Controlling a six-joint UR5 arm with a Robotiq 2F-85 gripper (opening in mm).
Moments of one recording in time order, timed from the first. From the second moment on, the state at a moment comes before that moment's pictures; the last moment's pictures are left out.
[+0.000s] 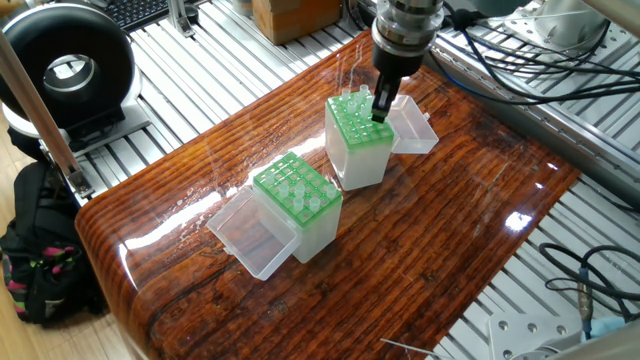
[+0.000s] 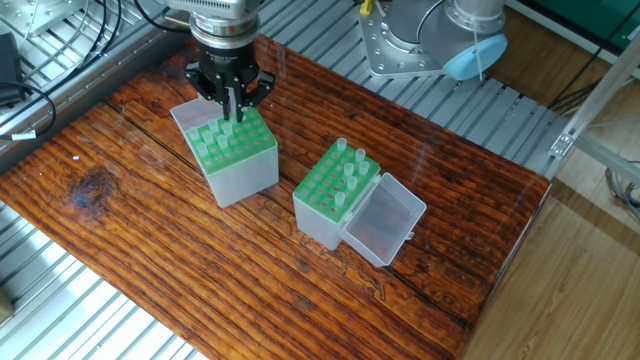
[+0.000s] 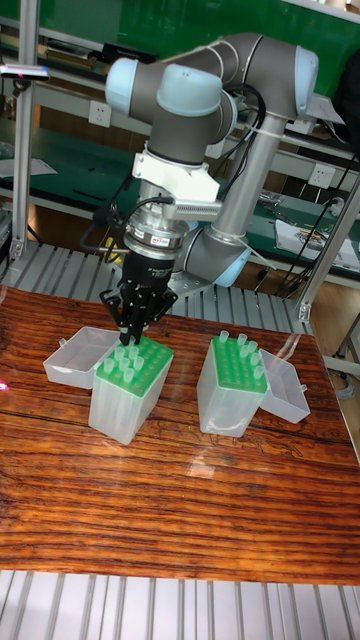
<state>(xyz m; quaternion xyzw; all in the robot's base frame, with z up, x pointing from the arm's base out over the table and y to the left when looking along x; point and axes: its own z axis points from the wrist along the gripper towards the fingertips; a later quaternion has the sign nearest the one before) 0.488 -0.061 0.145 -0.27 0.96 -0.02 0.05</state>
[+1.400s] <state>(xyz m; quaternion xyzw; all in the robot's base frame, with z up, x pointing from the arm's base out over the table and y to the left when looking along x) 0.481 -0.054 0.182 -0.27 0.96 -0.01 0.03</state>
